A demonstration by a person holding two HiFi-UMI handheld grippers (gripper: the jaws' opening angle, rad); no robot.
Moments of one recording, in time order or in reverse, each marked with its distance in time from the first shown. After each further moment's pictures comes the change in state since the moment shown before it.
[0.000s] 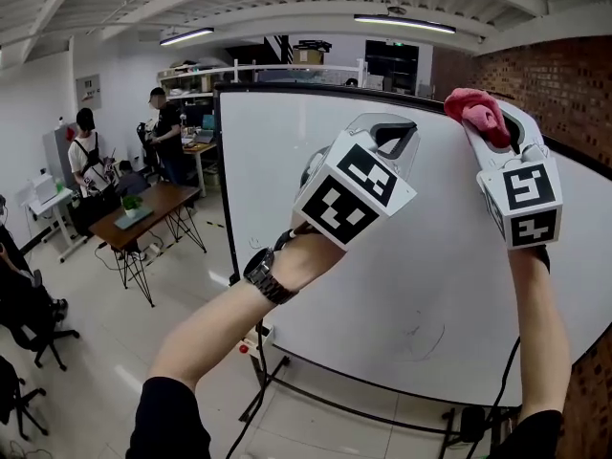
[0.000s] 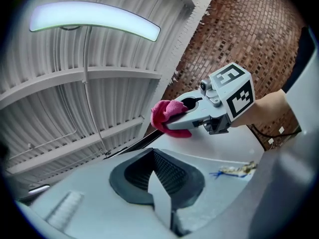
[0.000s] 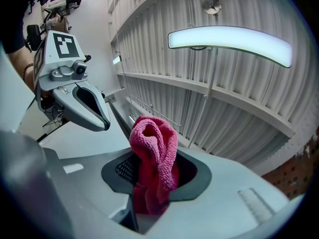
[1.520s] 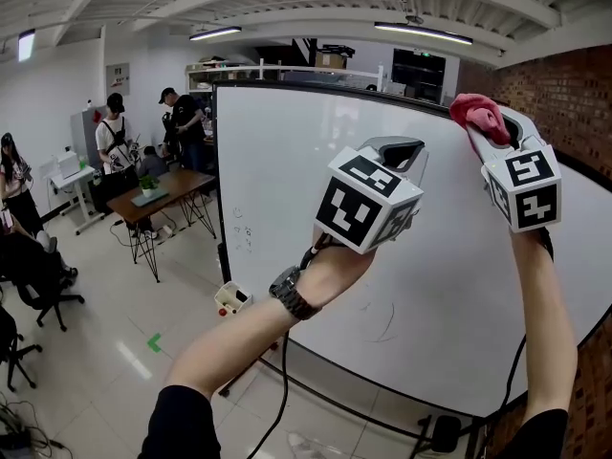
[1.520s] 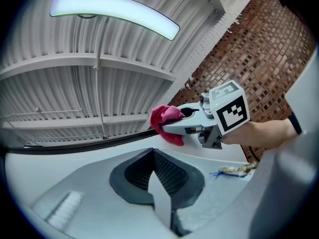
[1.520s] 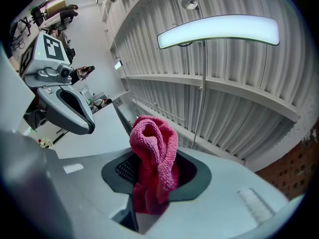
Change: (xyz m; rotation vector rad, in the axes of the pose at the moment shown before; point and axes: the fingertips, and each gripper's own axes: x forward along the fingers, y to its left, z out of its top) left arm 0.060 -0.118 0.078 -0.321 -0.007 0.062; right arm -0.078 -0.099 -0.067 0.074 0.031 0.128
